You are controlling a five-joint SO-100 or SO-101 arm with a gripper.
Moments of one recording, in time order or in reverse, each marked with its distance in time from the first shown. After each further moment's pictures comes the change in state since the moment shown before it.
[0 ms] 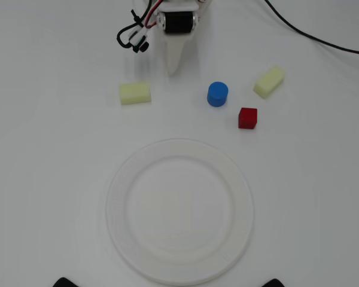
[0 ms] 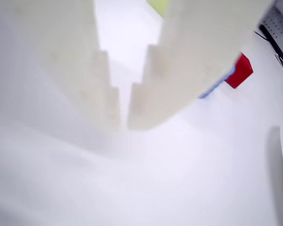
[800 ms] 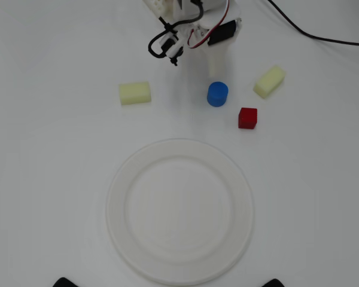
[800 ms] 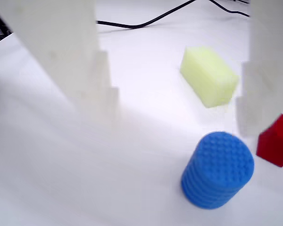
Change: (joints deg) arm -19.2 -65.8 -48.2 -0.2 5.2
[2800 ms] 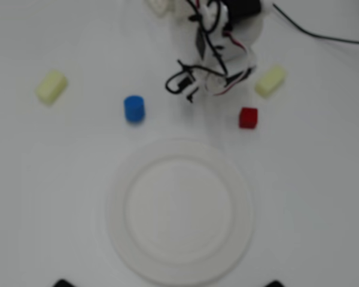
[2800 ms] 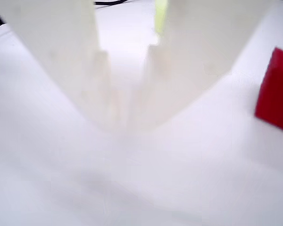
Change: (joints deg) arm -3.4 -25.8 -9.8 -11.9 0.5
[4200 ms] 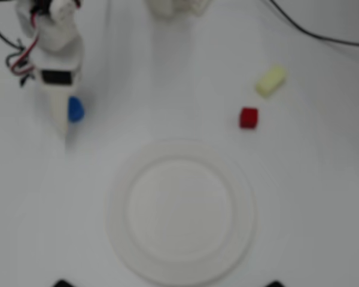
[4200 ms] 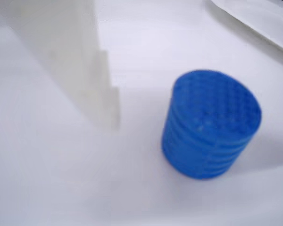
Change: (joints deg) arm 58.6 -17.6 -19.2 -4.4 -30.1
